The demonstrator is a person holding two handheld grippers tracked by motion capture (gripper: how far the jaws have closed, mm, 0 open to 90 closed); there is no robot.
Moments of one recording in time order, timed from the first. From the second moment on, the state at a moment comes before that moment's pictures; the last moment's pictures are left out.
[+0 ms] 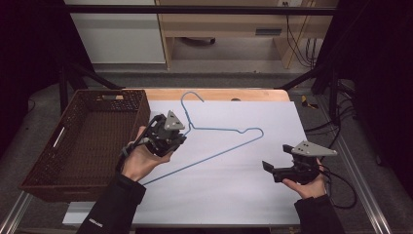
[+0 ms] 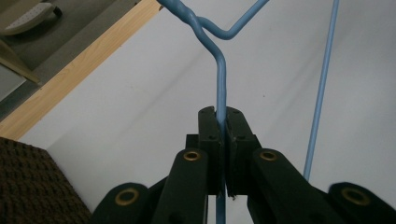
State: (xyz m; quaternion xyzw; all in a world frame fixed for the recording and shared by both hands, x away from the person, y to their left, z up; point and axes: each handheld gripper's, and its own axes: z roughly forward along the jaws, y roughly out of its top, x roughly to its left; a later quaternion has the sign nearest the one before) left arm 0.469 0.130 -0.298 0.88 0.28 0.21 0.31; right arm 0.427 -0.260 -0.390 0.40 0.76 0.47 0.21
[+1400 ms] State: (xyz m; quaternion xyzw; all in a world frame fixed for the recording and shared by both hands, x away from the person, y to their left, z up) left arm 0.478 0.268 -0.233 0.81 0.40 0.30 0.31; right arm 0.422 -0.257 -0.400 0.39 0.75 0.49 0.21
